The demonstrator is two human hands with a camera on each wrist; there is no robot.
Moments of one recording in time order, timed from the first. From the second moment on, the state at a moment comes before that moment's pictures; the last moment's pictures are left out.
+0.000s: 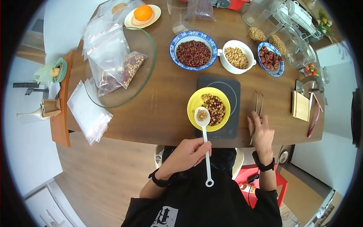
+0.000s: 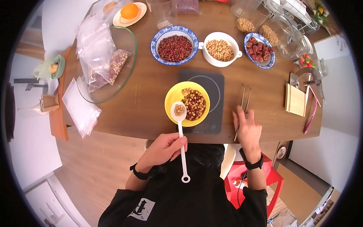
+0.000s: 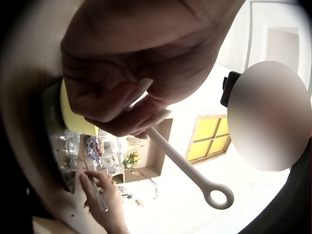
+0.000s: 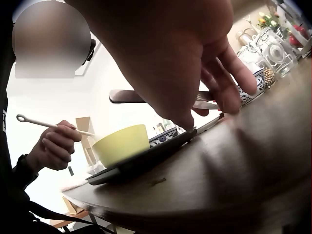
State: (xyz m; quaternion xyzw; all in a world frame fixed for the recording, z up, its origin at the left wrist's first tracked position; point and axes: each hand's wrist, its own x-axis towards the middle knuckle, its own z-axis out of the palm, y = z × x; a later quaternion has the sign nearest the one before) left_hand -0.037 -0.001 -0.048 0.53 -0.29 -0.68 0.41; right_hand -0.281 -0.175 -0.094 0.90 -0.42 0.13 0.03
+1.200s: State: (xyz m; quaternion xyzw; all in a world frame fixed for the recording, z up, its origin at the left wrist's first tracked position) left_hand -0.033 -0.012 -0.038 0.47 -0.26 -0.71 0.46; right_hand -0.279 -0.165 -0.047 0.94 -0.35 0.04 -0.04
